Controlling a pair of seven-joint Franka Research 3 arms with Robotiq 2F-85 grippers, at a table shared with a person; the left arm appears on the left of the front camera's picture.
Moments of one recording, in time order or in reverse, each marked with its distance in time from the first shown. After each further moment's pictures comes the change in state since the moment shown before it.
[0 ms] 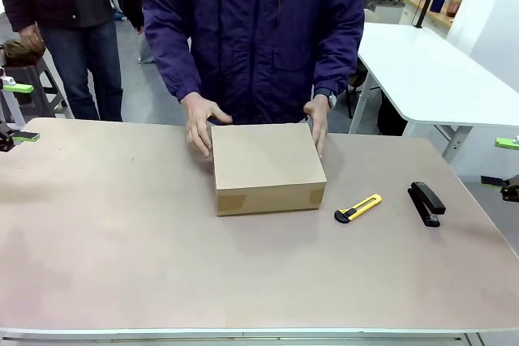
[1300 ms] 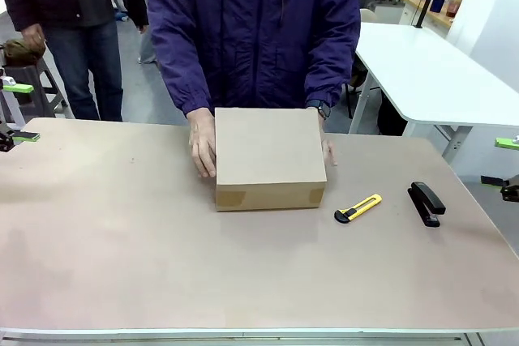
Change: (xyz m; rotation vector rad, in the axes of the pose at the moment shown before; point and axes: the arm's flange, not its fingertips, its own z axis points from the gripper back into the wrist) left arm 0.000 0.000 0.000 0.000 0.000 0.000; right arm 0.000 0.000 0.000 0.000 0.000 0.000
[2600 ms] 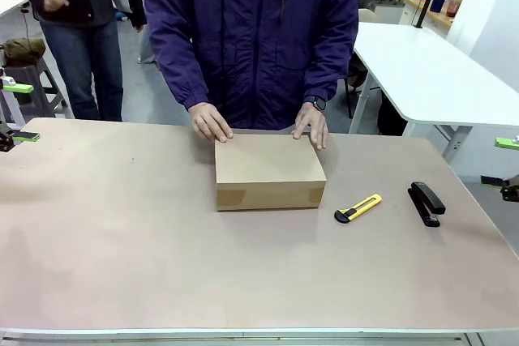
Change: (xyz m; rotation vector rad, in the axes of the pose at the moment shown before) left arm 0.000 0.000 0.000 0.000 0.000 0.000; right arm 0.000 0.000 0.000 0.000 0.000 0.000
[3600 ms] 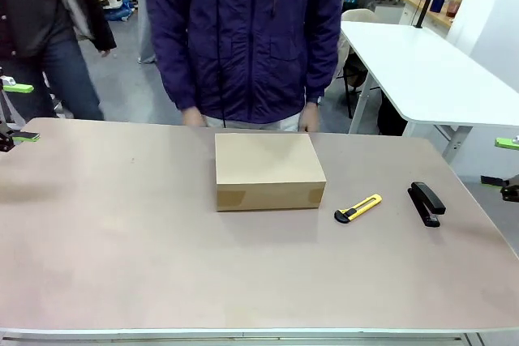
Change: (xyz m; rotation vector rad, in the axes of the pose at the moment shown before) left arm 0.000 0.000 0.000 0.000 0.000 0.000; right arm 0.000 0.000 0.000 0.000 0.000 0.000
